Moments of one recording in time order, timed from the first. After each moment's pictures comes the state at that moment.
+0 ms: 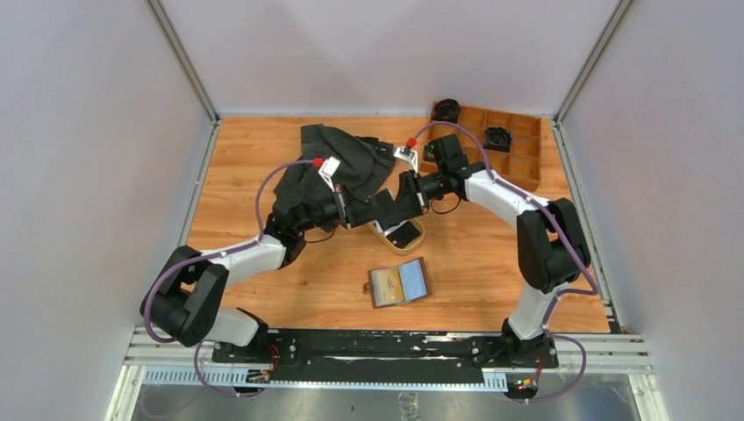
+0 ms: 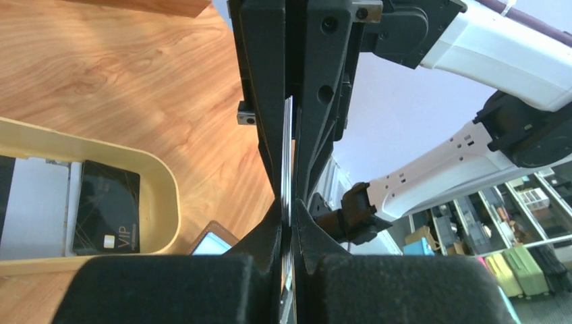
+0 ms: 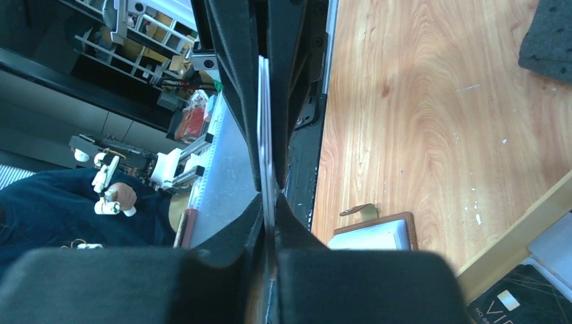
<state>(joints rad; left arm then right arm) -0.50 1.39 0.57 0.87 0.71 -0.92 0.42 1.77 1.25 -0.35 -1.48 0.00</state>
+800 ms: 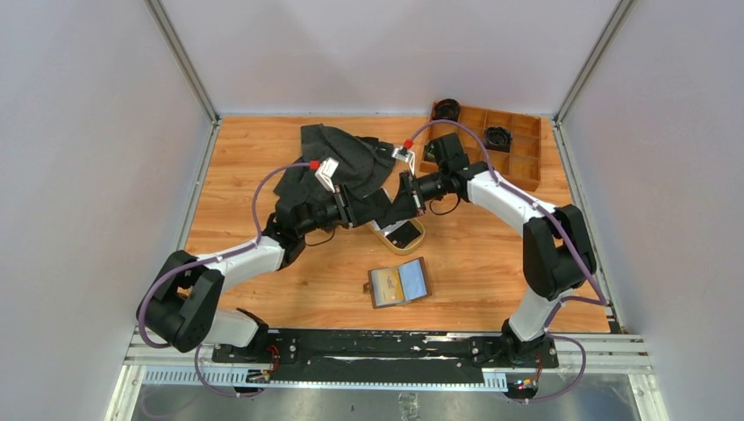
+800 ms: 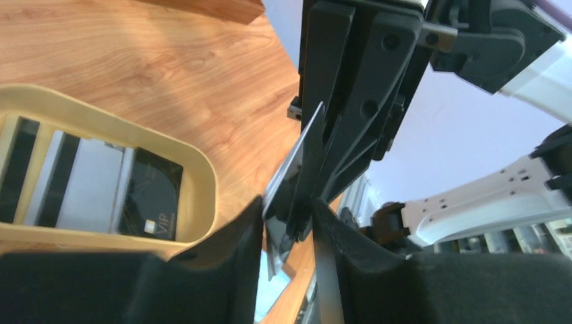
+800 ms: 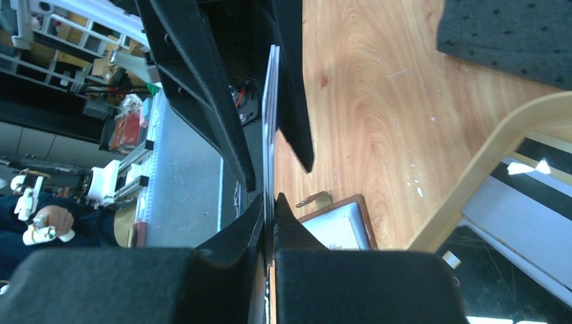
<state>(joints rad) -0.51 1.36 0.57 0.74 0.58 -0.86 0.44 1.71 1.25 -0.40 -1.24 -0.04</state>
